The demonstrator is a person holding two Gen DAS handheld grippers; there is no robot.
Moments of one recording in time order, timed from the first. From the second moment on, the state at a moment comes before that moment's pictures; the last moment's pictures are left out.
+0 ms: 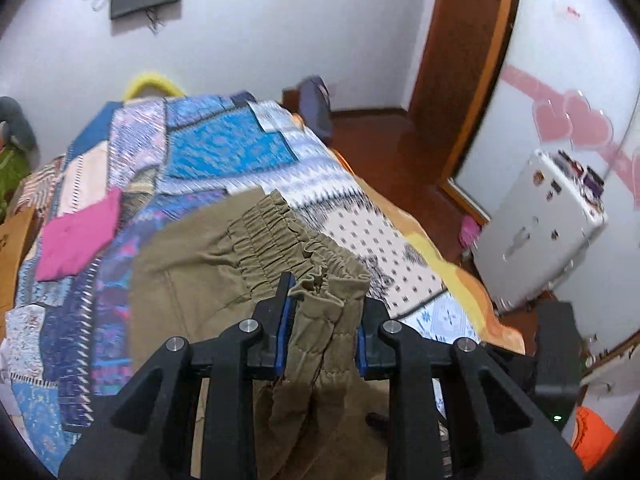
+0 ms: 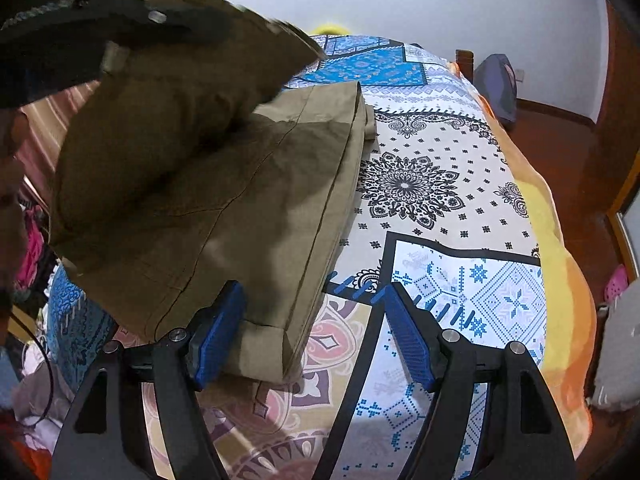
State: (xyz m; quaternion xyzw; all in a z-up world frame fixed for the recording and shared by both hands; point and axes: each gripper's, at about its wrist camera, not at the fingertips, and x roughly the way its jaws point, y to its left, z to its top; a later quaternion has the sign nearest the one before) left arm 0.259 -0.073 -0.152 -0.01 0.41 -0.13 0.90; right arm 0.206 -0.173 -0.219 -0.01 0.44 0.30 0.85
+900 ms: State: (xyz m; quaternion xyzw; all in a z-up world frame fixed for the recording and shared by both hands) left arm 0.226 -0.049 -0.141 0.01 0.42 -0.13 0.90; right arm 0.196 -0.195 -0.192 0.01 0.41 0.26 0.87
